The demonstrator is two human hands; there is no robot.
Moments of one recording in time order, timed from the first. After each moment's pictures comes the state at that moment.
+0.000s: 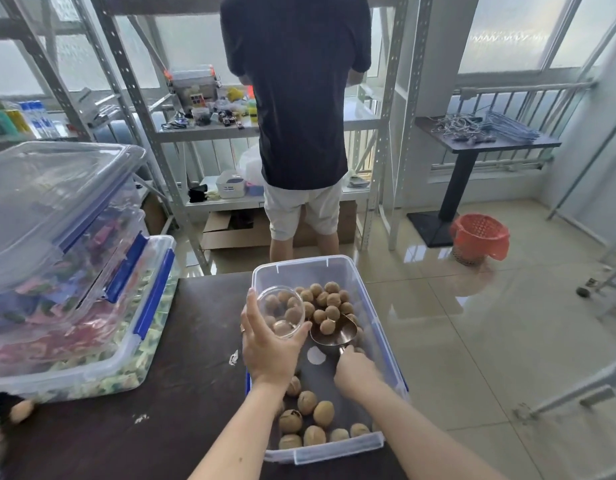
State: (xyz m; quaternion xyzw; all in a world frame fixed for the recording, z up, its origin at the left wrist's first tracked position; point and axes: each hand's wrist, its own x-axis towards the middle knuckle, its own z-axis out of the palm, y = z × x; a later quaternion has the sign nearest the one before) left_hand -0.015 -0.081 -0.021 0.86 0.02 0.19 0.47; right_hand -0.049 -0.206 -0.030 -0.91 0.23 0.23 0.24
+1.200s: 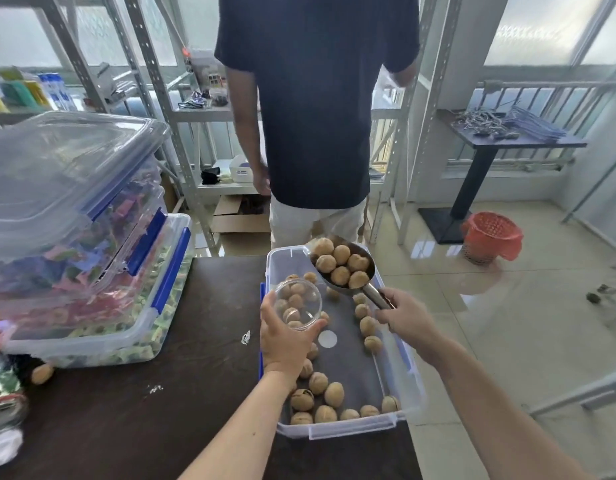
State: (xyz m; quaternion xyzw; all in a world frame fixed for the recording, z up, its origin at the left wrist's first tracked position) left_hand -0.021 -0.071 -0.041 0.83 0.03 0.10 0.55; right_hand -0.050 -0.251 0.040 -0.85 0.15 0.07 0.50
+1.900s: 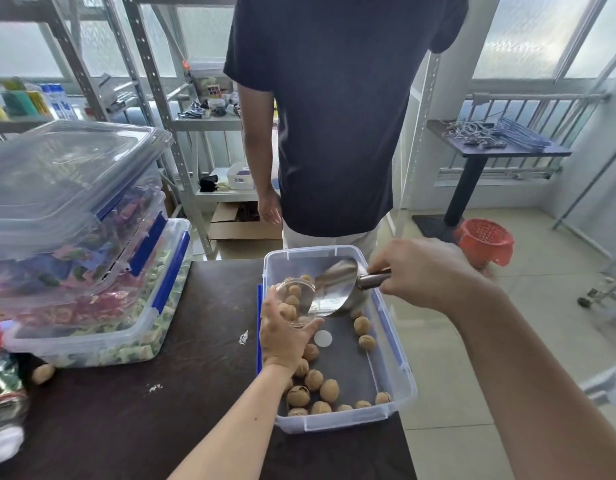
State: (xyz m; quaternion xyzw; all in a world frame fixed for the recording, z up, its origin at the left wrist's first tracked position) left_hand -0.023 -0.075 -0.035 0.84 0.02 0.11 0.53; right_hand -0.075 -0.233 0.171 -1.00 0.01 0.02 0.01
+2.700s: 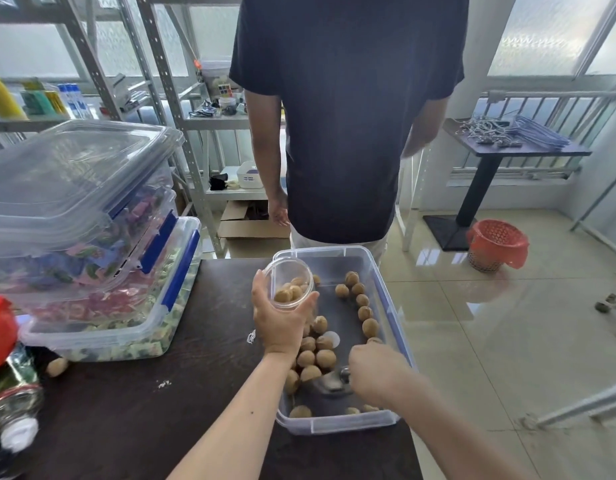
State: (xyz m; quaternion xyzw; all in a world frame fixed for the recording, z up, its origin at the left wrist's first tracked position) left_hand -0.010 -0.068 -0.017 0.76 0.06 0.21 0.61; right_hand -0.095 -0.187 0.048 -0.97 0.02 0.25 0.05
